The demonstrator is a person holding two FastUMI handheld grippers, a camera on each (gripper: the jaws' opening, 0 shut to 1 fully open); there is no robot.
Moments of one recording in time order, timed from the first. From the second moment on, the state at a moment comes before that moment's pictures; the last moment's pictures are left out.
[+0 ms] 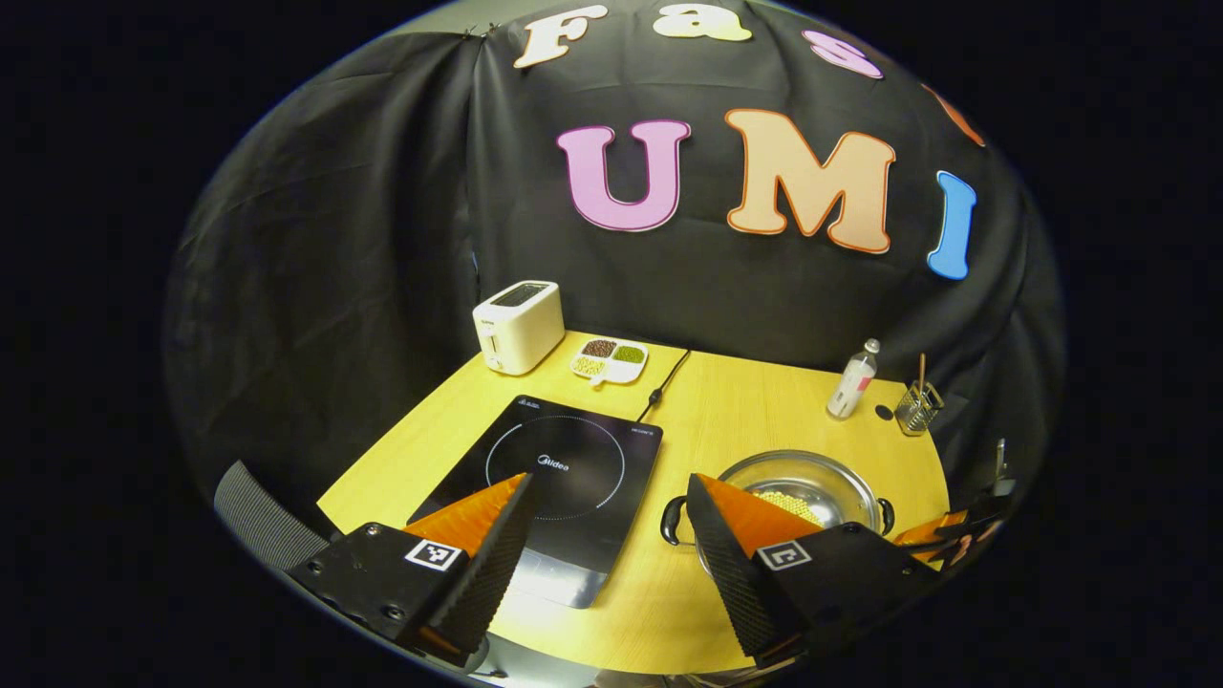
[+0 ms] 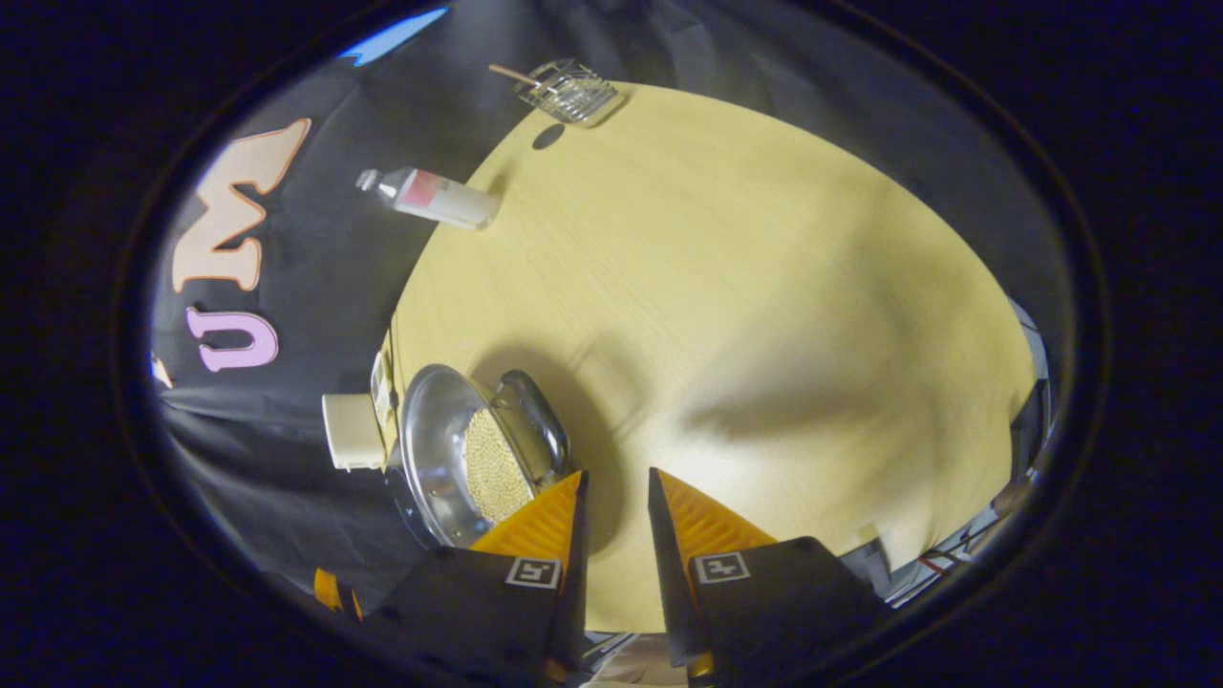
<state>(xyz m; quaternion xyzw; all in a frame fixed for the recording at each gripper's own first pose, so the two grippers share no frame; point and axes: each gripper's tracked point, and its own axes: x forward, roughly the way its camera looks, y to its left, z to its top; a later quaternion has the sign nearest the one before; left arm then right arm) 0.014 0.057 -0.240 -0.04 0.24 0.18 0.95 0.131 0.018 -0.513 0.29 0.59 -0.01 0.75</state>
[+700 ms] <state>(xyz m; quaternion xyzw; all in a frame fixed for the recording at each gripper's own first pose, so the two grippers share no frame) 0.041 0.028 -0.321 -0.08 0.37 0.09 0.92 0.160 0.045 -0.478 0.23 0.57 0.10 0.78</state>
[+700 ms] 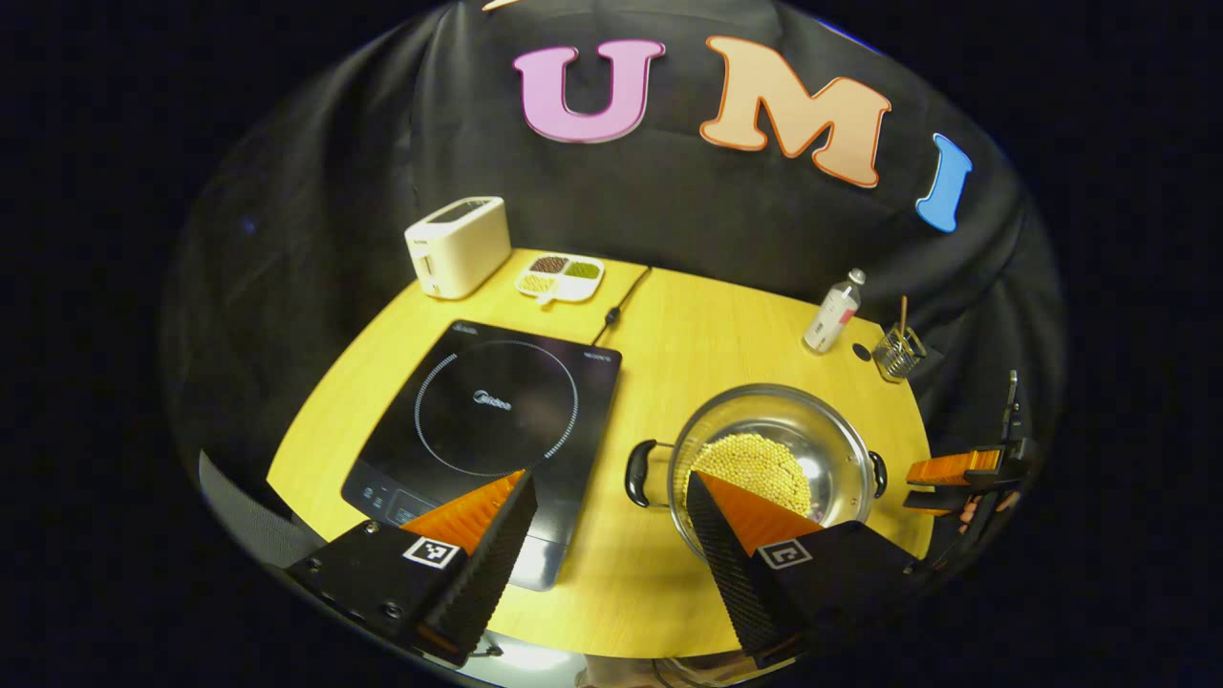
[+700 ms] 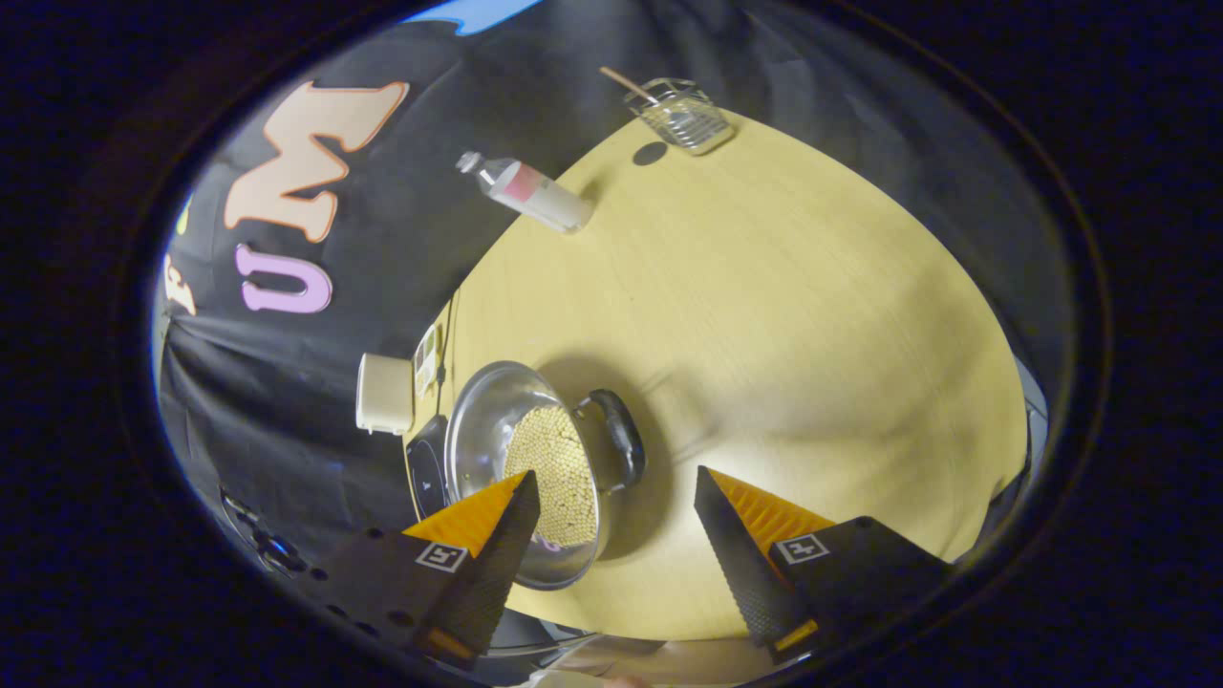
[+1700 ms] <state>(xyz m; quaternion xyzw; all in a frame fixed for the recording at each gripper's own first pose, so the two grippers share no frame) 0.100 -0.001 -0.436 -0.09 0.55 0.00 0.83 0.187 0.085 -0.540 0.18 0.64 0.15 0.74</state>
